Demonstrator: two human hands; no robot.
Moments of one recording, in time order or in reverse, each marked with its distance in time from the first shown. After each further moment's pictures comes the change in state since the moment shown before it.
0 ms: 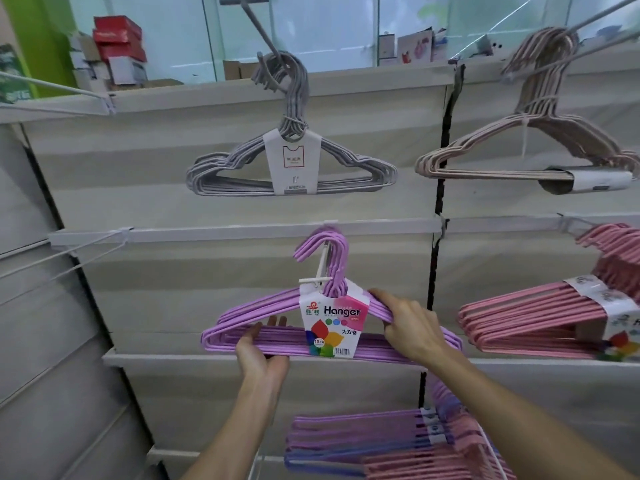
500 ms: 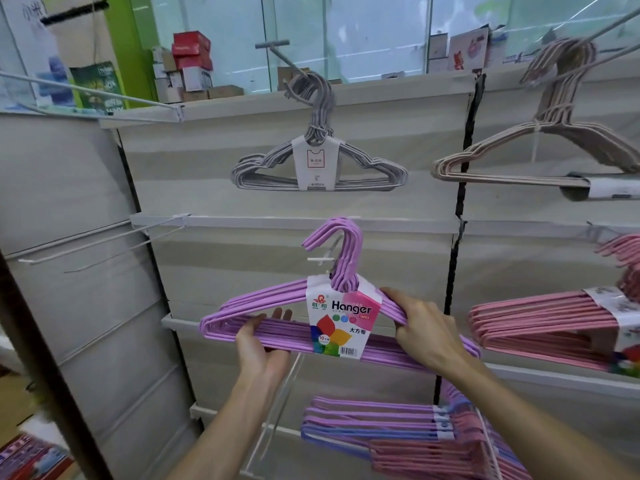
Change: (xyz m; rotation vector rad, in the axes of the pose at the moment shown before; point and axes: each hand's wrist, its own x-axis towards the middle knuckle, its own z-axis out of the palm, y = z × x) left_hand -0.099 0.012 -0.006 0.025 -0.012 0.095; right_hand -0.053 -0.004 -0.040 0.126 -0.005 -0.122
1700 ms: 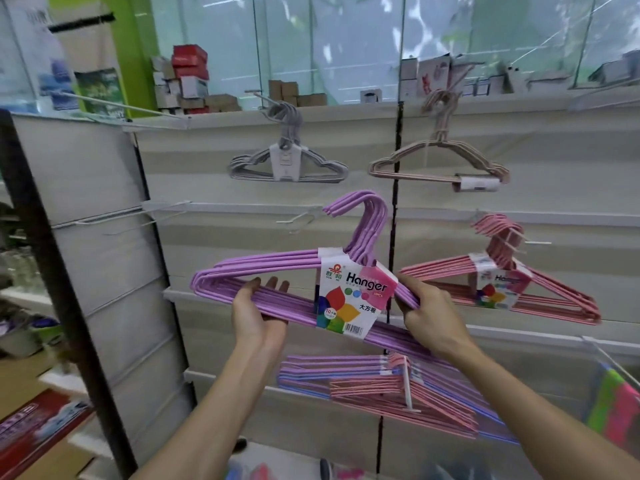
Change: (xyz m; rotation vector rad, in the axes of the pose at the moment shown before) left_hand -0.212 -0.048 0.005 0.054 -0.122 0.099; right_hand -0.187 0.033 -0.110 0.305 0.124 0.049
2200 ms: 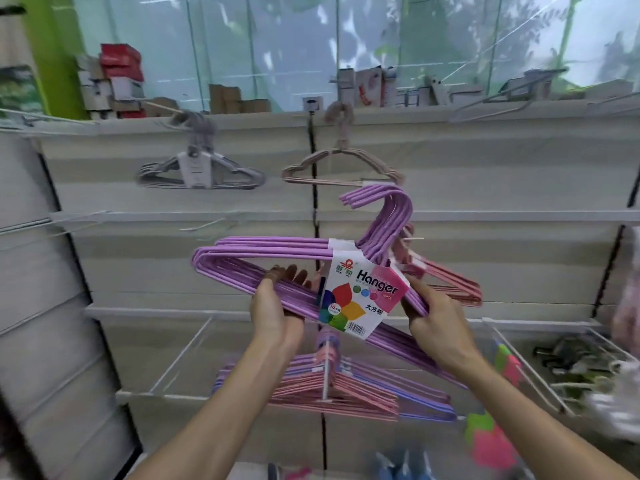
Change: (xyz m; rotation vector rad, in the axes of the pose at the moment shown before) left_hand -0.094 -0.148 0.102 0.158 -0.127 -0.059; right_hand -0.058 0.098 -0.129 0.007 0.192 0.060
